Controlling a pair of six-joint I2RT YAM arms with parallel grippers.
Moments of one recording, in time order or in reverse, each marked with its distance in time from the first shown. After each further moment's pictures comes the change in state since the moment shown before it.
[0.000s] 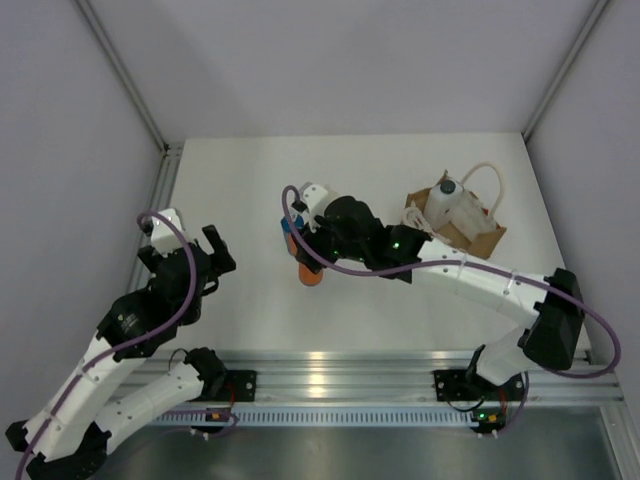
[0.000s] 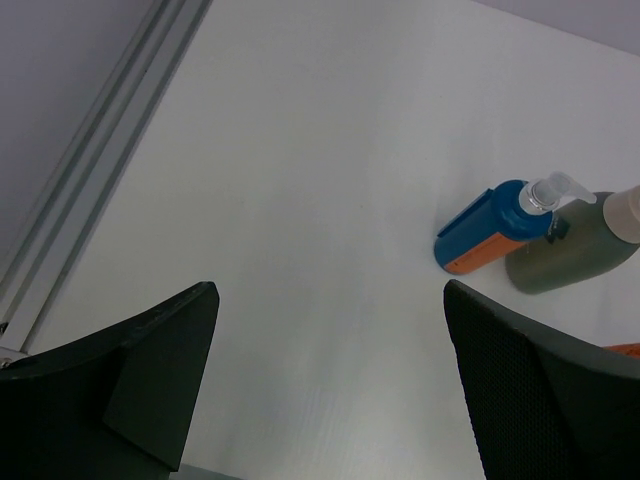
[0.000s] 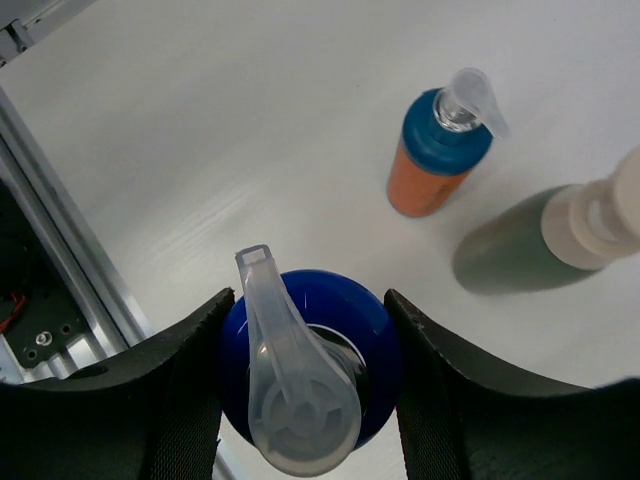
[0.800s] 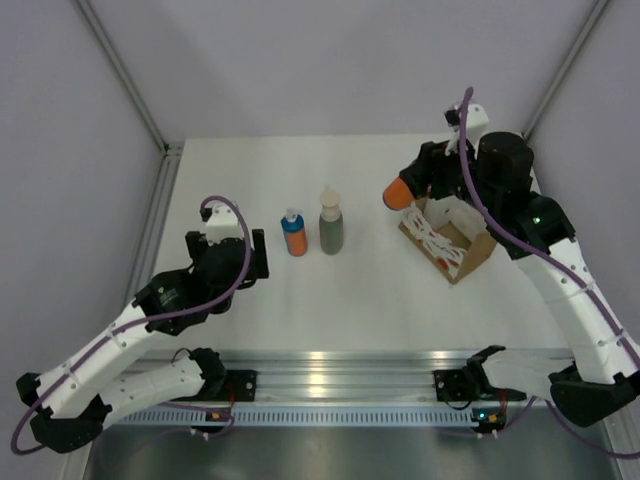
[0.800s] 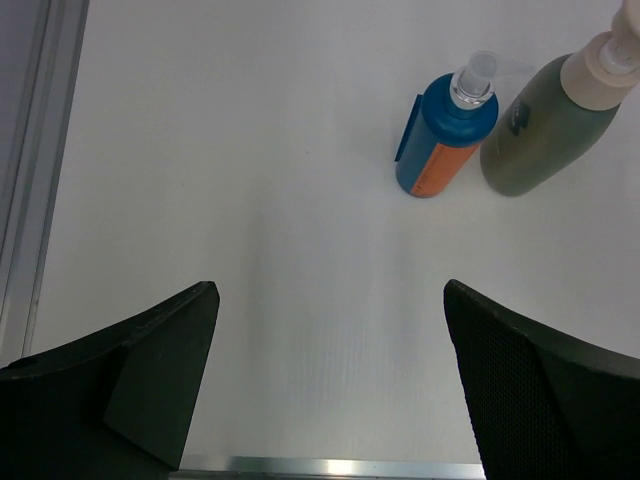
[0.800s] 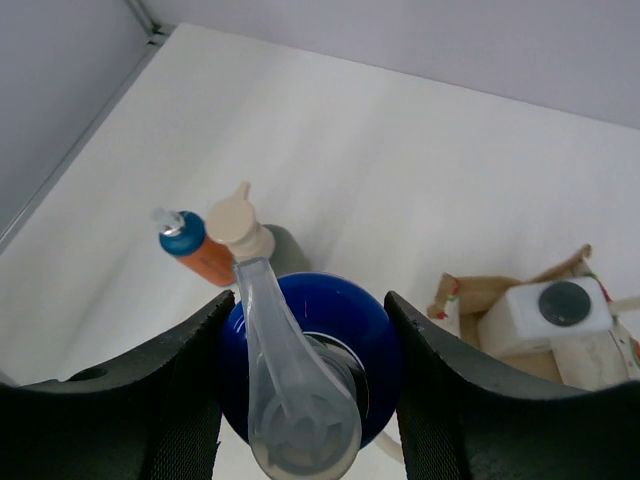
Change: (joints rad) left arm -0.161 0.187 0.027 0.010 0.070 0.057; right arm -0.606 -0.332 0.128 -0.217 -0.130 0.046
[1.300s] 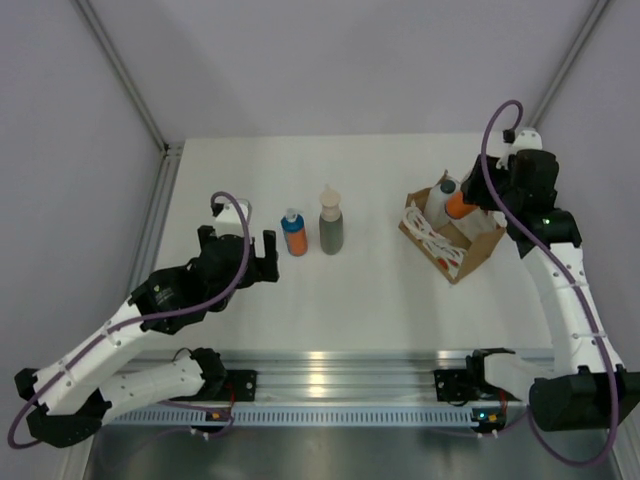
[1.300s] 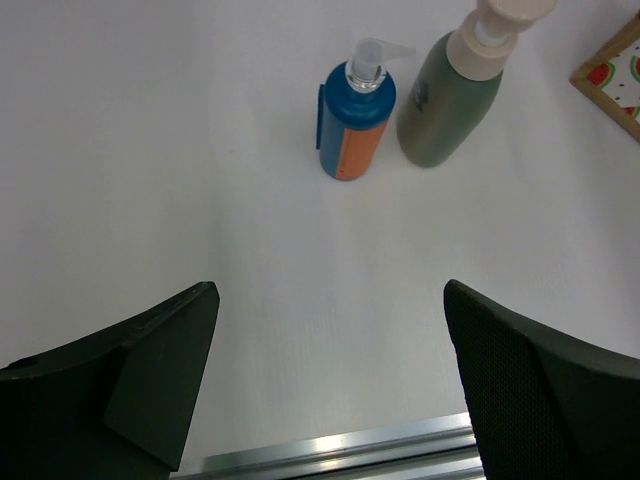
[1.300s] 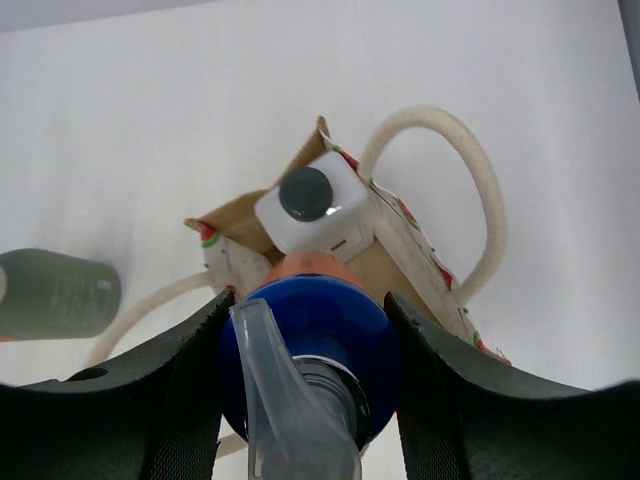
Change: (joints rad) left arm -0.036 0.031 0.059 0.026 0.158 0.040; right arm -0.385 -0.024 -0.276 0.055 0.064 -0.002
